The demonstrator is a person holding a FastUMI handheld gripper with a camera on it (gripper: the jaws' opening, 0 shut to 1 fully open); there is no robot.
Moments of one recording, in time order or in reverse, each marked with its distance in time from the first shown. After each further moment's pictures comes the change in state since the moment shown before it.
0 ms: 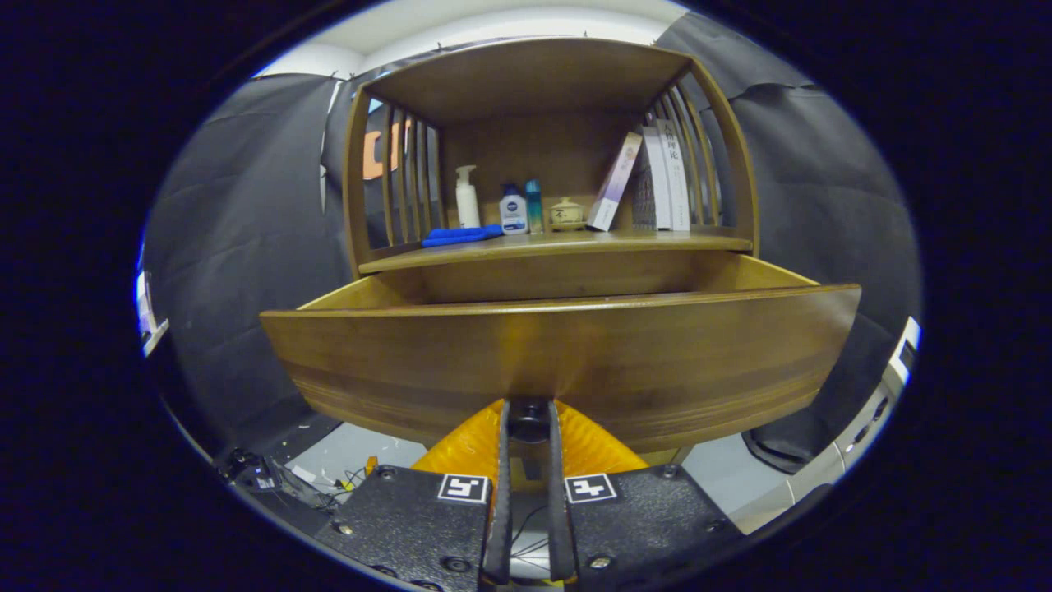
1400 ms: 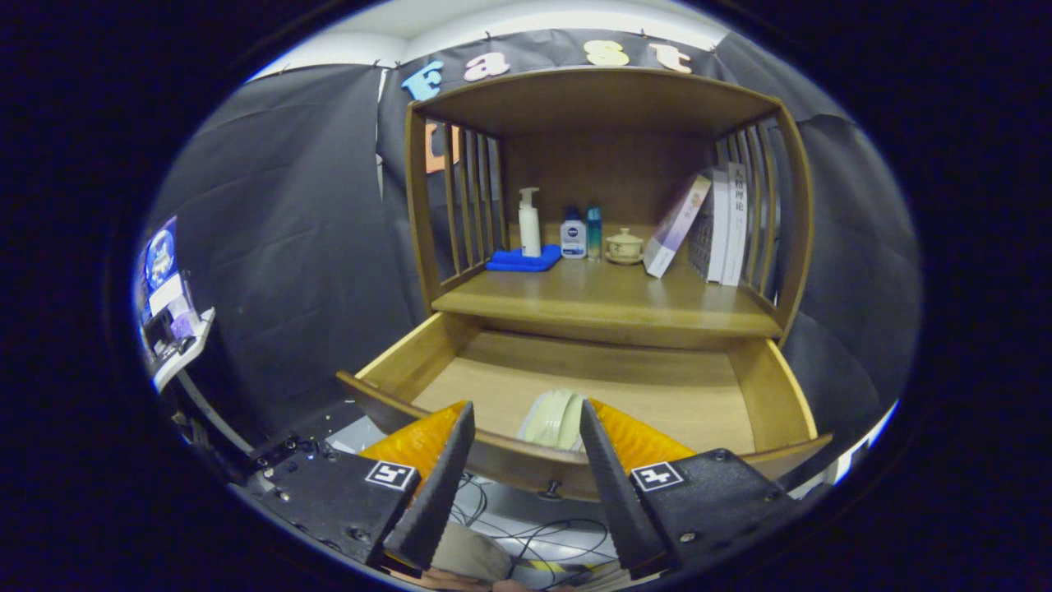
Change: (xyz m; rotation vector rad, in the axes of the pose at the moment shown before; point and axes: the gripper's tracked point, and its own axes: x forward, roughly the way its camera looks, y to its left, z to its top) arm -0.048 0.028 0.125 -0.110 0.123 0.166
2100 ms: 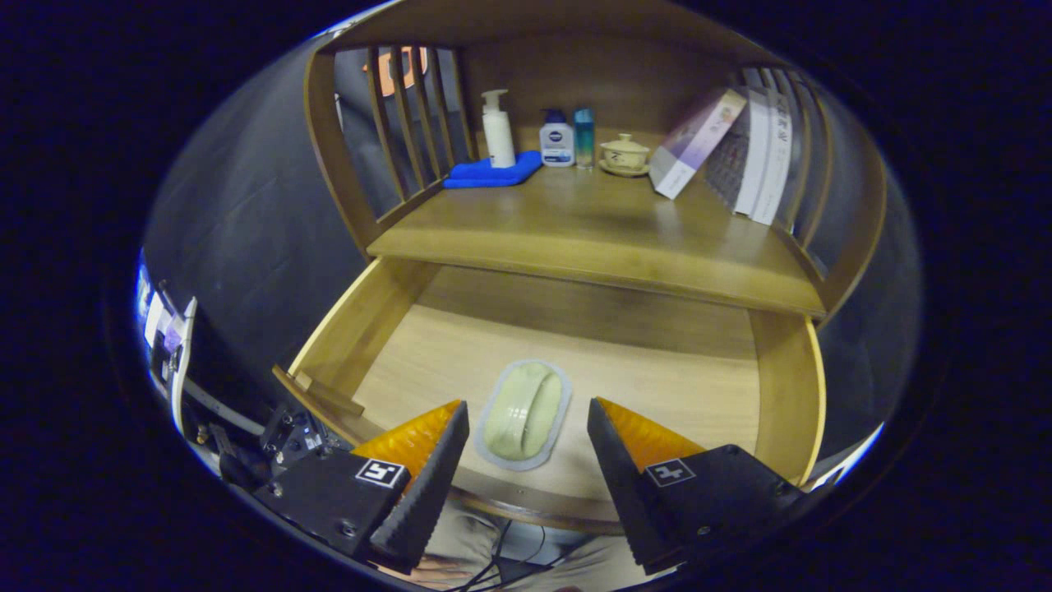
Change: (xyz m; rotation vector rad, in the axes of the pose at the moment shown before) arm 0.084 -0.029 -0.016 0.046 0.431 -0.002
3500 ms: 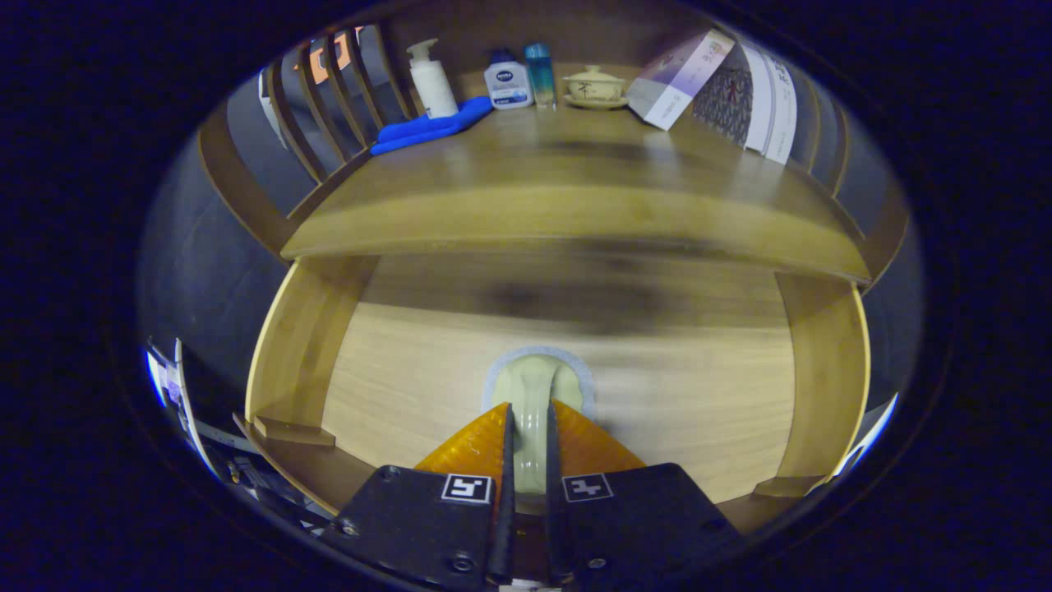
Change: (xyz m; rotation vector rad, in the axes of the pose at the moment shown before) arm 0.055 -0.017 0.006 0.140 0.140 -0.072
